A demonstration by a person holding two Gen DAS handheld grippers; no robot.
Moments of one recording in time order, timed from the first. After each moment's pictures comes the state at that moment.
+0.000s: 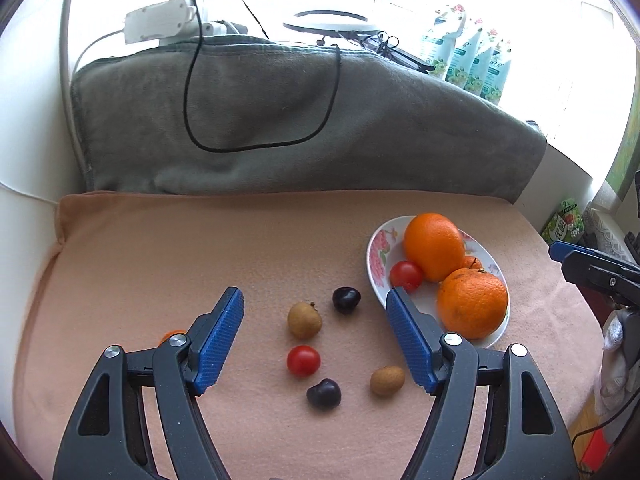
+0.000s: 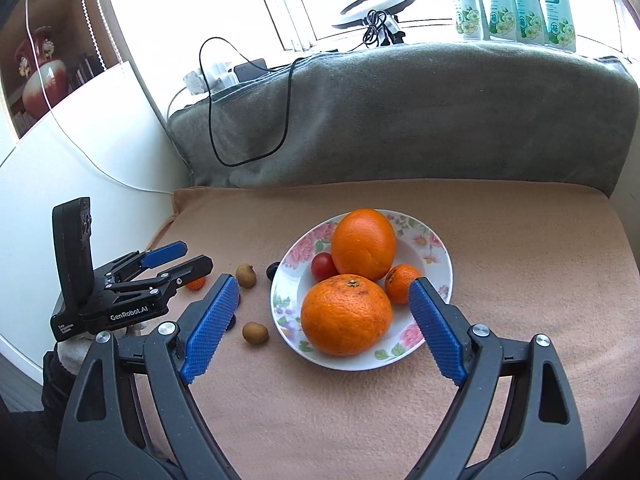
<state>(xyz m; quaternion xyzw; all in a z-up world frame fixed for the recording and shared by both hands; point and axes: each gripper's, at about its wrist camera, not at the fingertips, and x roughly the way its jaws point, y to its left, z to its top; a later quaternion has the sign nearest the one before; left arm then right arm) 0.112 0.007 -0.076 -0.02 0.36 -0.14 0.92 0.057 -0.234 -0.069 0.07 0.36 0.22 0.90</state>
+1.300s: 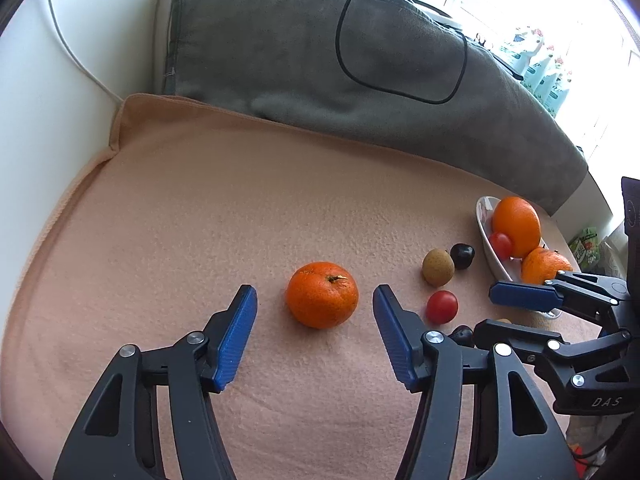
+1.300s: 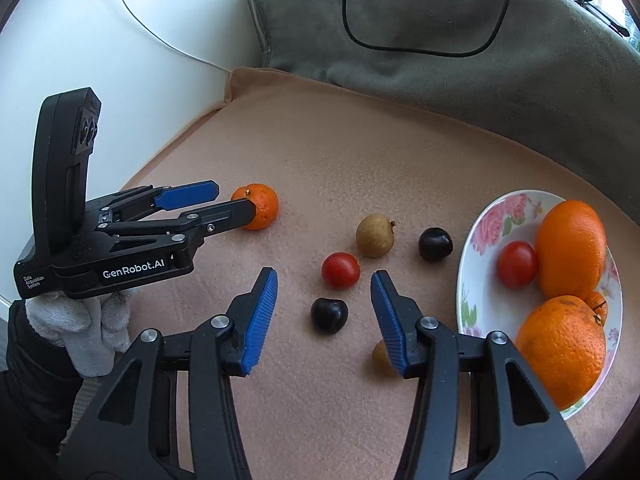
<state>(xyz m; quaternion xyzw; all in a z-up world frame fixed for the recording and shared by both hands) 0.117 0.105 -0.133 -0.10 0.41 -0.11 0.90 0.094 -0.051 -0.148 -0.09 0.45 0.29 0.84</state>
